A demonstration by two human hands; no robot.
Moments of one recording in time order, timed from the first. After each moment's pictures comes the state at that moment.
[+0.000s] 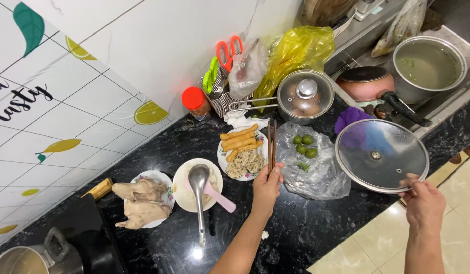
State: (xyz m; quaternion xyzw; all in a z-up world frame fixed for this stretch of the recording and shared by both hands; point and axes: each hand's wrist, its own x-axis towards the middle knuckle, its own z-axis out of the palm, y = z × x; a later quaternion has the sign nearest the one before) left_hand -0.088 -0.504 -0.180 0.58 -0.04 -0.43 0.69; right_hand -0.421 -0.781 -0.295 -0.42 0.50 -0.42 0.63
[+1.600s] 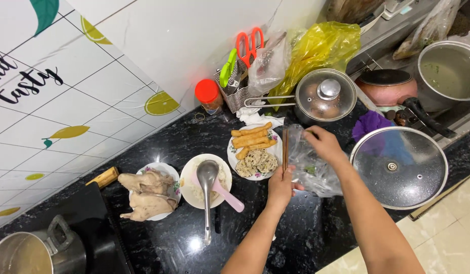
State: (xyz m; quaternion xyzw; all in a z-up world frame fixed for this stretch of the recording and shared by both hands) left_hand -0.086 -0.524 -0.238 0.61 0.00 -0.46 0.64; right_hand -0.109 -0.743 -0.267 -0.82 0.32 -0.10 0.46
